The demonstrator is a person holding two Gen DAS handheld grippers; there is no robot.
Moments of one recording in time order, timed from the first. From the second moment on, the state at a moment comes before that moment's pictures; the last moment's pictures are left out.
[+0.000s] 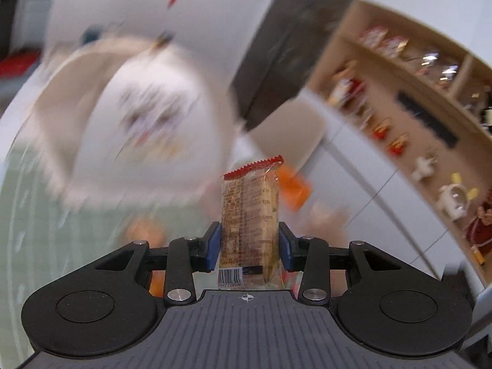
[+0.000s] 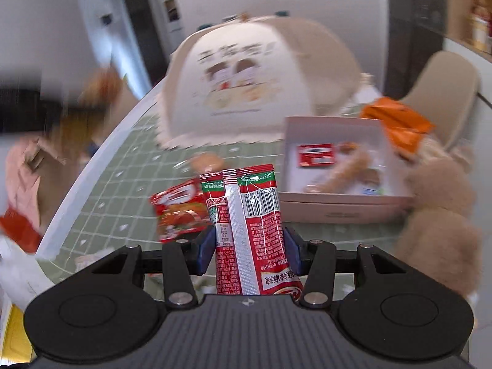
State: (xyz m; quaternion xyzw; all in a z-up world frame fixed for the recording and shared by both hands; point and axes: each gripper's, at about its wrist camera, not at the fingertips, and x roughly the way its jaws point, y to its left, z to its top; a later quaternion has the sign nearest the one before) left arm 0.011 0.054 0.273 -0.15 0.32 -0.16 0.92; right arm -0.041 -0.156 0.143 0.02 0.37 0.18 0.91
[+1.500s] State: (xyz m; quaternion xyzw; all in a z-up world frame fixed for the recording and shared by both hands) left arm -0.129 0.178 0.048 -0.38 0.50 0.09 0.77; right arm 0.023 -0.022 0.007 -0.08 0.49 0.32 0.81
